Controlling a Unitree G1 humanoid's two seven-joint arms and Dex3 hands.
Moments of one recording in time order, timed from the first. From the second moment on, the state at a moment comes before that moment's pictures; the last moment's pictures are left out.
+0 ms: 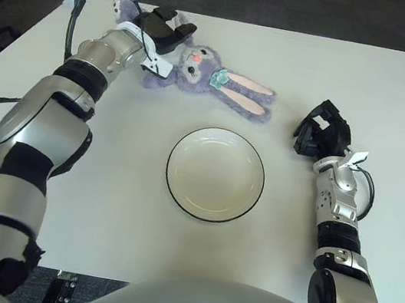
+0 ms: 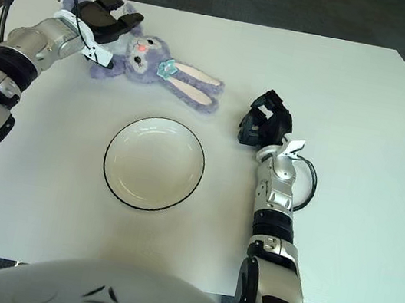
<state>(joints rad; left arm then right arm) -1.14 0.54 -0.67 1.09 1.03 -0.37 0.03 -0.32 -0.08 -0.22 0.48 0.19 -0.19 0.16</state>
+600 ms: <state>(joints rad) -1.21 0.51 -0.76 1.24 1.04 -0.45 0.01 -0.32 -0.08 -0.22 0.47 0.19 -0.19 0.16</state>
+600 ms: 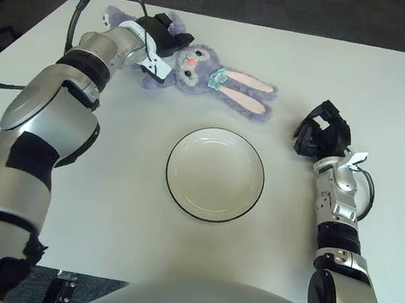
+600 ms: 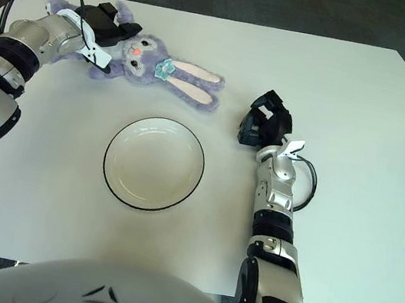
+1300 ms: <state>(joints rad) -1.21 0.47 -0.79 1.30 1.03 -0.42 0.05 -0.30 -0.08 -0.22 0.44 0.19 -0.17 0.16</state>
